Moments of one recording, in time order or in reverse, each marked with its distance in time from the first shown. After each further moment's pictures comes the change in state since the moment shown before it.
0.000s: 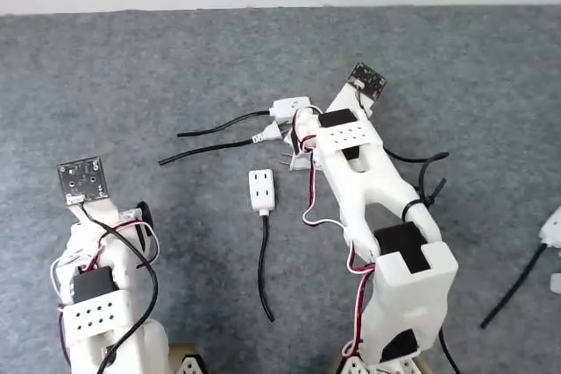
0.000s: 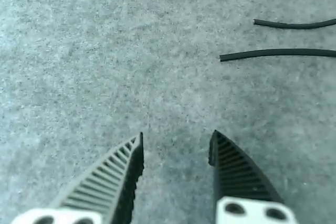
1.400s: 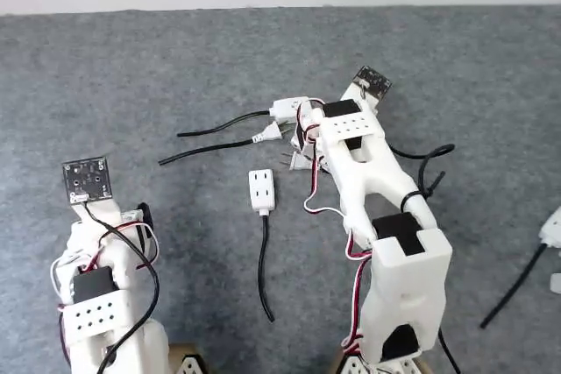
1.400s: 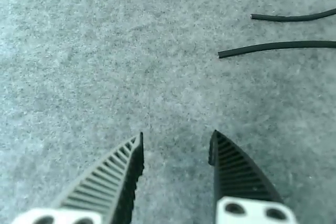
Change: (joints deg) left arm 0.0 0.0 0.0 0.0 -3.1; right arm 1.8 5.9 -7.8 8.6 0.0
